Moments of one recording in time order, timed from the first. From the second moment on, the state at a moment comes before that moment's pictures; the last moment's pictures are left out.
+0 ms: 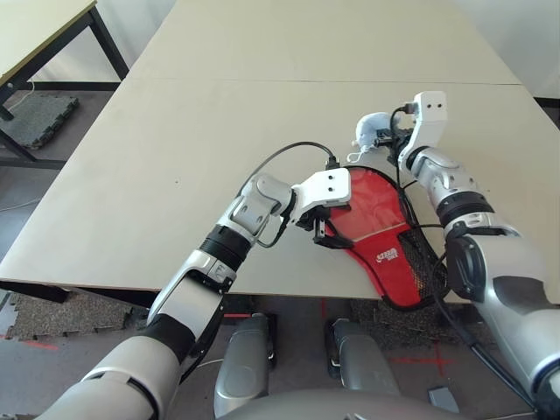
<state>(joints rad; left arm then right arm) -0.77 0.13 -0.40 0.51 0.12 0.22 -1.24 -1.01 -0.36 -0.21 1.19 0.16 0.06 0.37</state>
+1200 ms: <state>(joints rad) -0.80 0.09 -0.45 0.56 0.10 0.18 -1.25 -0.60 -0.74 -0.21 0.82 0.23 0.24 0.77</state>
